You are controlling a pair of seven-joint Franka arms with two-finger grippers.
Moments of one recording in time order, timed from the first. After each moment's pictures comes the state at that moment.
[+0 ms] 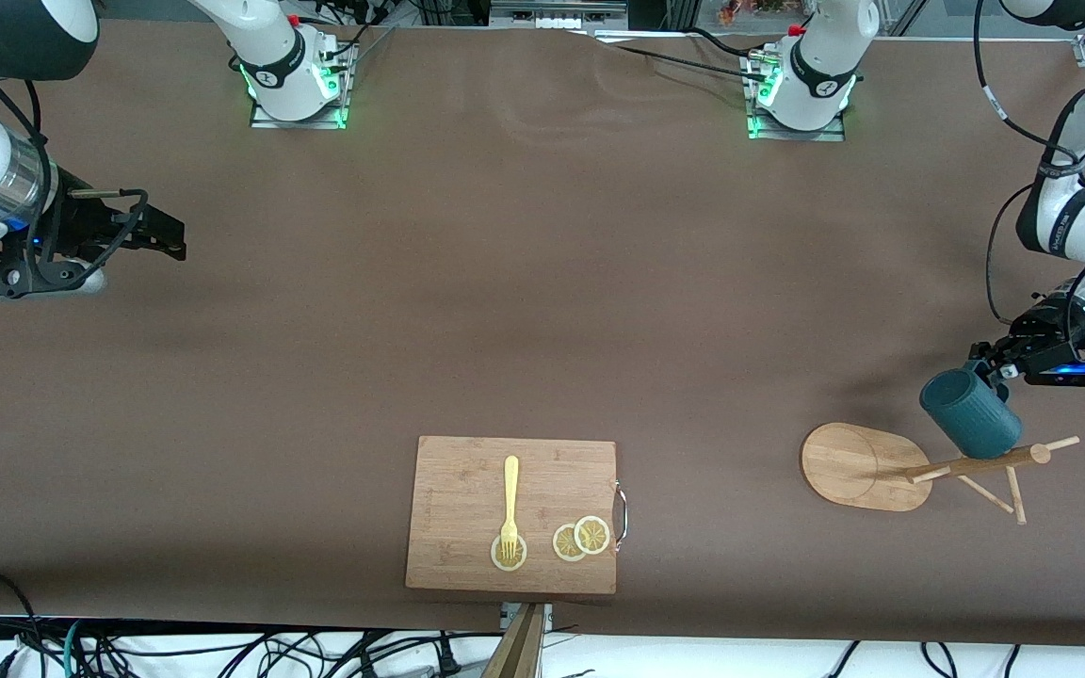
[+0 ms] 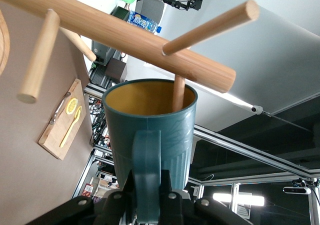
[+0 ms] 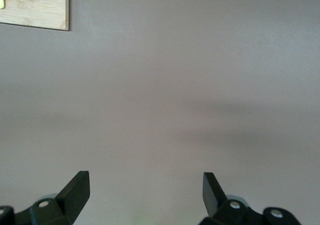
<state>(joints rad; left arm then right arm) 0.32 0.64 0.30 -1.89 -1.75 1.34 0.54 0.10 0.14 0.03 -1.50 -0.01 1.54 0.04</state>
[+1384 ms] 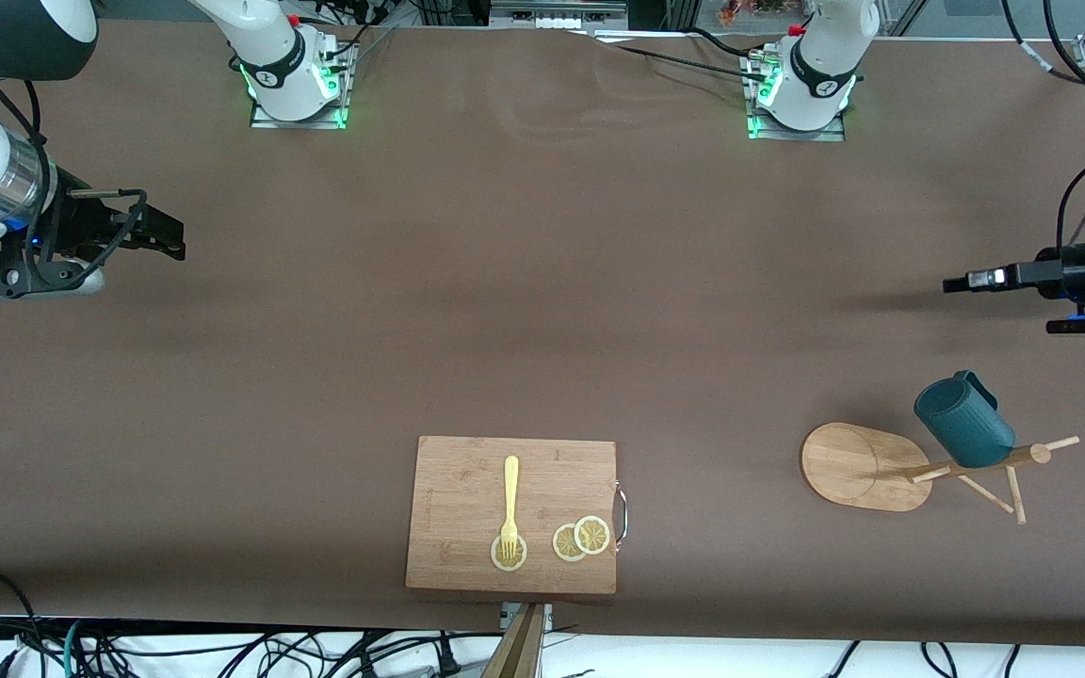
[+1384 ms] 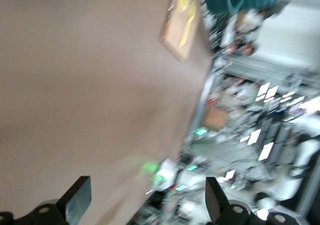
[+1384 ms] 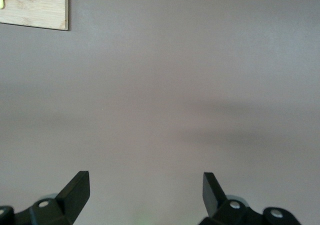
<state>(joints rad) 0.36 0.48 0.30 -1.77 -0.87 1.26 0.66 0.09 0.14 0.03 -1.50 -0.01 1.54 0.04</state>
